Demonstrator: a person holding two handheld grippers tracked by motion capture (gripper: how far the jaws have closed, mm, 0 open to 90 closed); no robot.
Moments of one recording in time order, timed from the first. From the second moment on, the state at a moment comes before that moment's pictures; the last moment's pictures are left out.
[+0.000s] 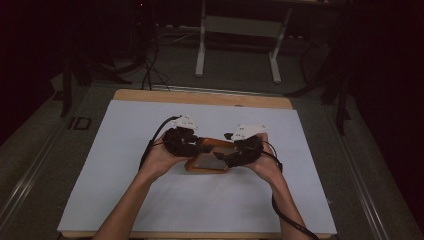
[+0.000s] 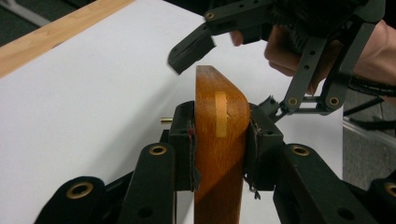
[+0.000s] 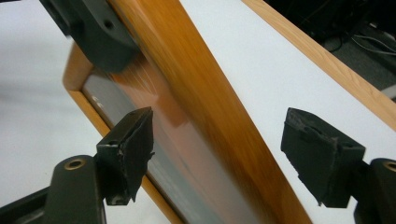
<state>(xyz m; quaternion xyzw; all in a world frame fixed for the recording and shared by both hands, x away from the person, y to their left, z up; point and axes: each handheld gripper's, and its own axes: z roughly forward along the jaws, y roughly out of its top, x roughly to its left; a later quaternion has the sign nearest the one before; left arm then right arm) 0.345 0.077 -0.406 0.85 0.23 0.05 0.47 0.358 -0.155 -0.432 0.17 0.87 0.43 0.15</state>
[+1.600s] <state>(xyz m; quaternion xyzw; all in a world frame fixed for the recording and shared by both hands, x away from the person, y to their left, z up) 0.361 0.106 -0.424 0.82 0.28 0.05 0.51 0.346 -0.187 -0.435 0.12 0.88 0.42 0.15</state>
